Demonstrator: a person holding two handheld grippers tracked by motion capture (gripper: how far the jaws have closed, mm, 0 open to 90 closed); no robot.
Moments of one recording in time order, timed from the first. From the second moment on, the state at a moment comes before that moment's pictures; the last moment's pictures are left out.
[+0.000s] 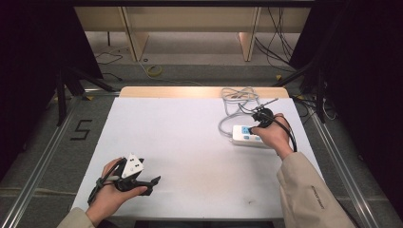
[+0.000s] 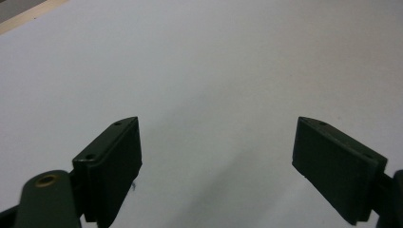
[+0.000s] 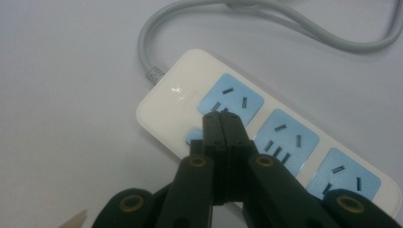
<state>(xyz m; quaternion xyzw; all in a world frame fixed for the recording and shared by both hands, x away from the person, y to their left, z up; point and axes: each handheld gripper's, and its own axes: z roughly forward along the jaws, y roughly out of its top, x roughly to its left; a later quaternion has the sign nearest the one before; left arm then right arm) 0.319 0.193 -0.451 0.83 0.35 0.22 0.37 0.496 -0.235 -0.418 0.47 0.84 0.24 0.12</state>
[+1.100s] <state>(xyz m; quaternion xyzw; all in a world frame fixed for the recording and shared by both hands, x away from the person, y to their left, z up) 0.319 0.192 -0.451 0.83 0.34 0.22 0.37 0.508 -0.218 -0.421 0.47 0.85 0.20 0.10</state>
